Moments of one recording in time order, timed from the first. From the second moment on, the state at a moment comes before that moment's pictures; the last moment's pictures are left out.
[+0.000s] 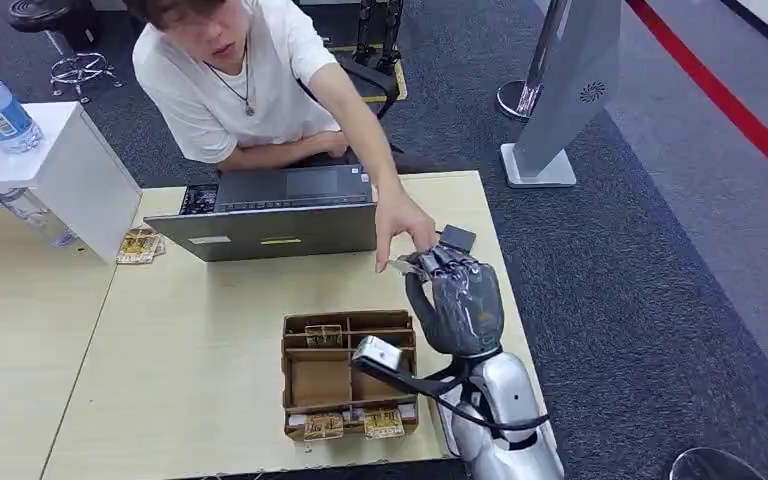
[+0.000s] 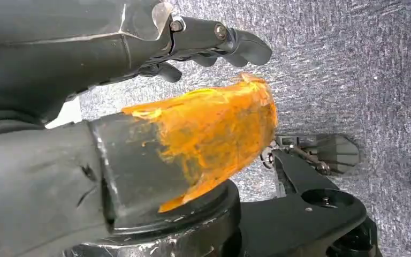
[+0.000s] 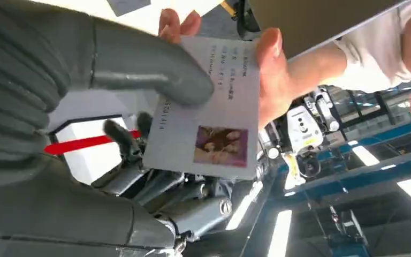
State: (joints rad) left arm -0.04 -0.22 0.47 -0.22 -0.62 0.12 0.02; right arm -0.10 0.26 0.21 -1.48 1.39 -0.69 -0.34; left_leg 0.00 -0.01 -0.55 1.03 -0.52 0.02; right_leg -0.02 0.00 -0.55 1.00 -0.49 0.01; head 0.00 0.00
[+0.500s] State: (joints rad) left arm -0.04 -0.22 0.47 -0.22 -0.63 0.12 0.02; right arm -0.09 0.26 0.22 -1.50 1.33 -0.69 -0.34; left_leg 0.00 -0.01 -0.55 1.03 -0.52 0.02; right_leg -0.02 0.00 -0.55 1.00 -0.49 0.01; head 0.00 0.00
